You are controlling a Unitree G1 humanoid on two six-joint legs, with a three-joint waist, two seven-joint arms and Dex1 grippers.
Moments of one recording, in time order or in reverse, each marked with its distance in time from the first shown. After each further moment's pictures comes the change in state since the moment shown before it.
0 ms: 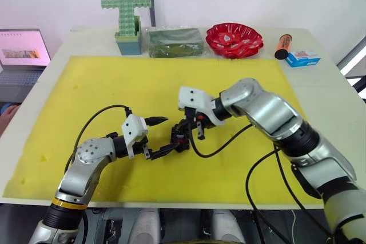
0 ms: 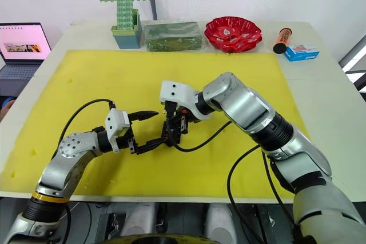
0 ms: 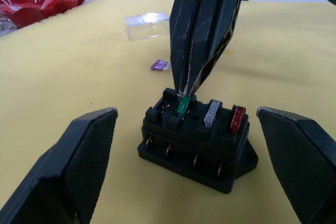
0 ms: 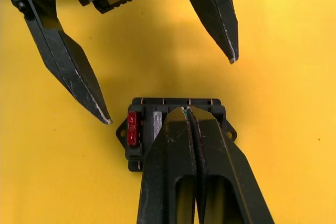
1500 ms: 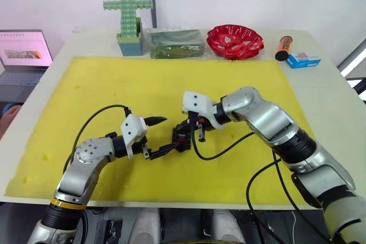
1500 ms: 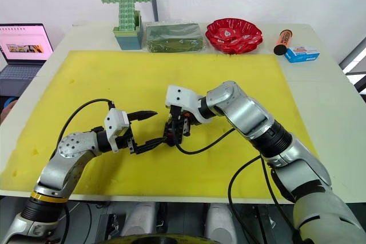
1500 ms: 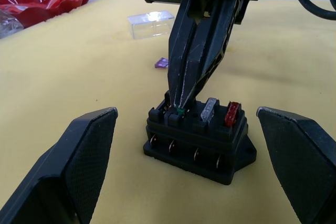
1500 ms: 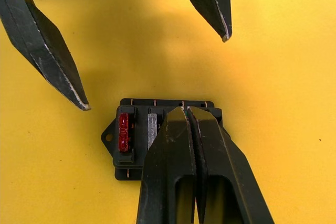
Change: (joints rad) left arm 0.001 0.012 0.000 0.000 -0.001 0.001 0.007; right arm 0.107 0.011 -0.018 0.072 -0.032 -0.153 -0.047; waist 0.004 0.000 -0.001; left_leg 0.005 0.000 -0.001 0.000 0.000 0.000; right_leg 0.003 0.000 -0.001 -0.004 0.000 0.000
